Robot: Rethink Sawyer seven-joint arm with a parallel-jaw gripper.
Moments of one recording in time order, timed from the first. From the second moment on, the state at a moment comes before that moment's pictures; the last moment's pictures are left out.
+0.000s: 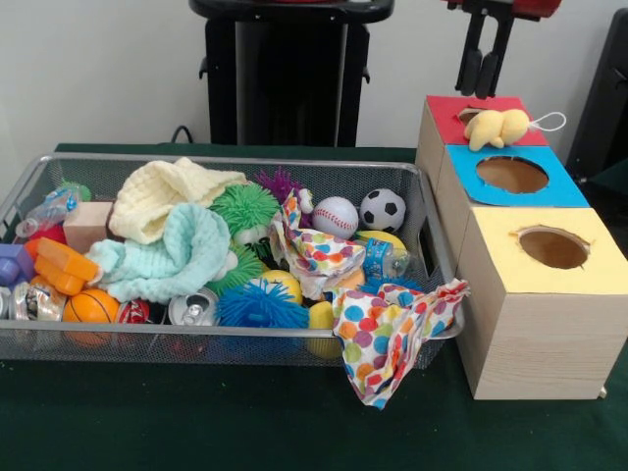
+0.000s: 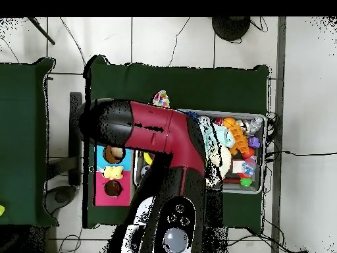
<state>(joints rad) 0.10 -0.70 -0.29 1.37 0.21 0.85 1.93</state>
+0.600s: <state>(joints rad) 0.14 -0.64 -0.29 1.36 0.21 0.77 1.93</state>
